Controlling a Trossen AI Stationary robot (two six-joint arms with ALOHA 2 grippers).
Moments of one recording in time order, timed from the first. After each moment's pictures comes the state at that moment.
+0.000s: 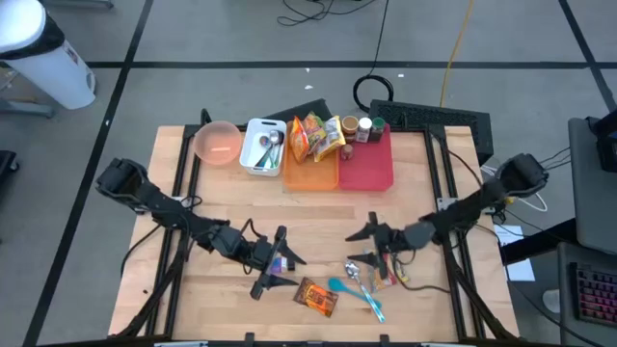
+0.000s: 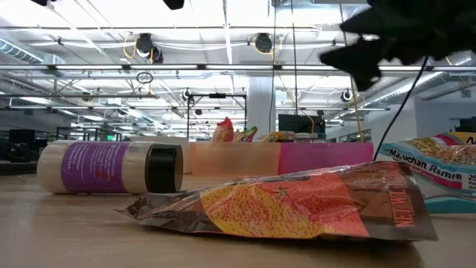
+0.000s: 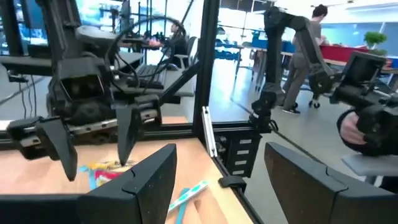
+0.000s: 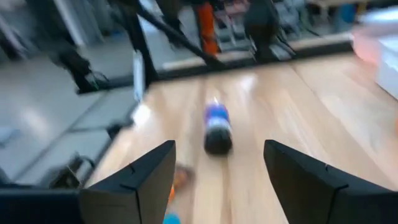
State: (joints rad) left arm -0.47 1.51 0.73 0.83 -0.11 -0.10; right arm 0.46 1.36 0.37 0.86 0.32 0.28
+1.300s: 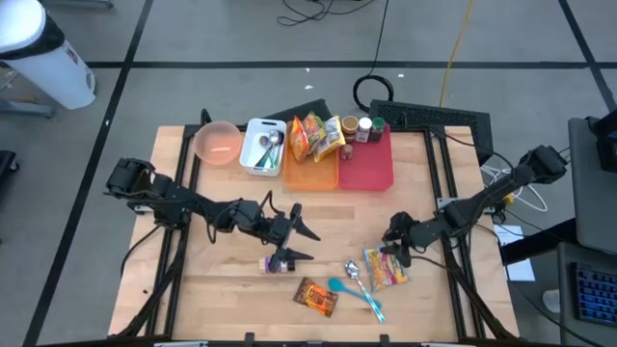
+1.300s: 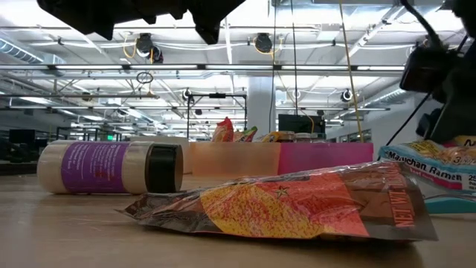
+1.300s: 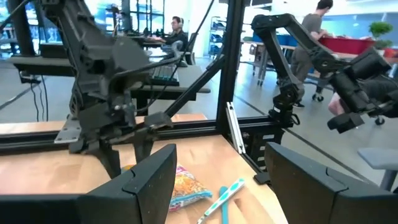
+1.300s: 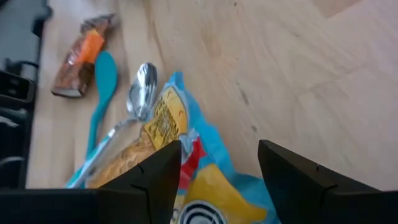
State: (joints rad) left arm -0.23 1.58 0.75 0.86 0.16 -0.07; right arm 0.49 0.91 0.25 -0.08 0.20 0.88
